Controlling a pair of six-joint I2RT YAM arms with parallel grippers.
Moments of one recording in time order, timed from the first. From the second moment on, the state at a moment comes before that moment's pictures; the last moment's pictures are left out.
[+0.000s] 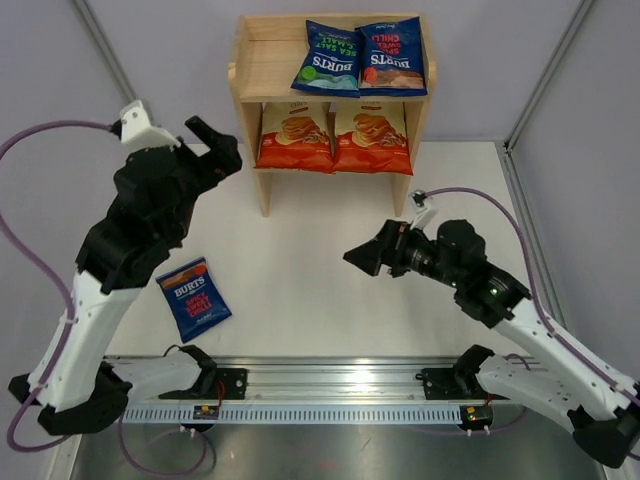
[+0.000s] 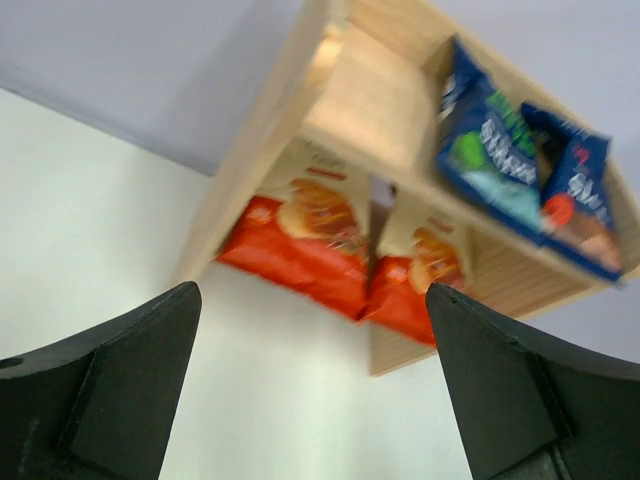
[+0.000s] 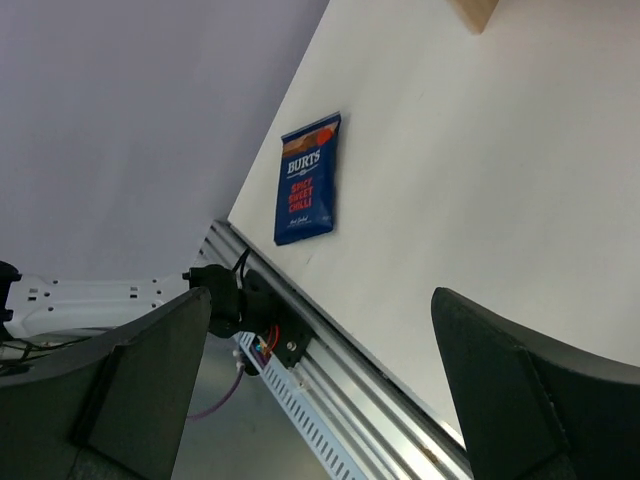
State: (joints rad) left arm -0.62 1.17 1.76 -0.71 -0.63 -0.63; right arm 0.71 0.78 0.88 -0.32 -0.20 0.74
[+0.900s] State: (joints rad) left arm -0.62 0.28 0.93 -0.97 -0.79 -0.39; right arm 1.14 2.21 1.49 0.14 -0.23 0.93
